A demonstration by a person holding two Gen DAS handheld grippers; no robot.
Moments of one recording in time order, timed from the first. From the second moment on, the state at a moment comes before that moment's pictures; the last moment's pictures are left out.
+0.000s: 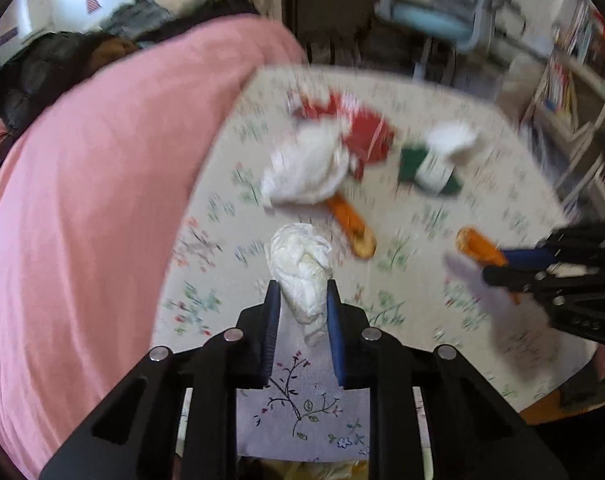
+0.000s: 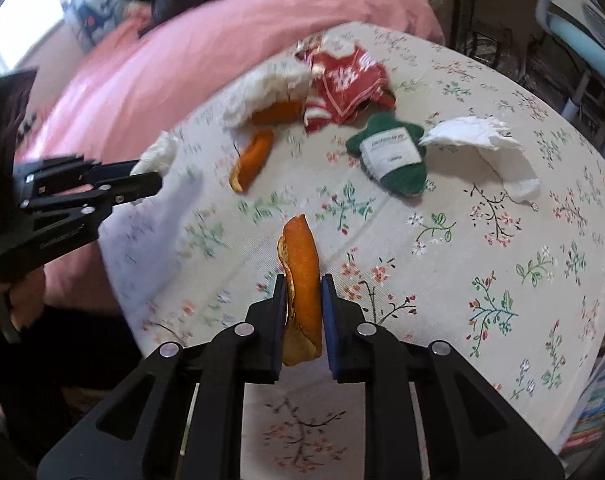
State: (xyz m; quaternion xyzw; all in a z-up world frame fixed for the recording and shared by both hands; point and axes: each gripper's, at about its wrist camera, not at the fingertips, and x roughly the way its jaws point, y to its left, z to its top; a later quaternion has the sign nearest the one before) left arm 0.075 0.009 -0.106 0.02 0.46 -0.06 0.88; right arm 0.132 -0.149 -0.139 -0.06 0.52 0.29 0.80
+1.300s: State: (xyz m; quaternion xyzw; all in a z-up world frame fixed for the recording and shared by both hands) left arm -0.010 0.023 -0.084 -0.02 0.41 -0.07 0.91; right arm -0.037 -0.115 -0.124 0.03 0.51 0.34 0.79
